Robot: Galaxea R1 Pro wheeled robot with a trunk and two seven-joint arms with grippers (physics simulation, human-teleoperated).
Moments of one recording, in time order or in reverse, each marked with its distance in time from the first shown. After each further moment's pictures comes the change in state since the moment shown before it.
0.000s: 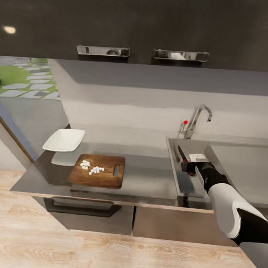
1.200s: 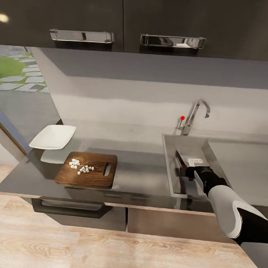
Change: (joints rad) left arm -0.003 0.000 0.000 0.006 0.000 0.000 0.000; right arm 0.000 -0.009 0.001 0.089 -0.002 -0.030 0.001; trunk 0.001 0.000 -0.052
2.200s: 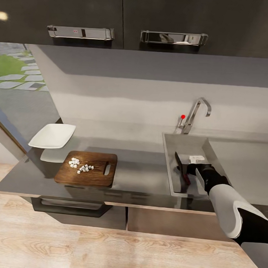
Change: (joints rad) left arm 0.000 0.000 0.000 0.000 0.000 0.000 0.000; right arm 0.000 -0.002 0.000 -0.051 0.000 0.000 0.003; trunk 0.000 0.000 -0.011
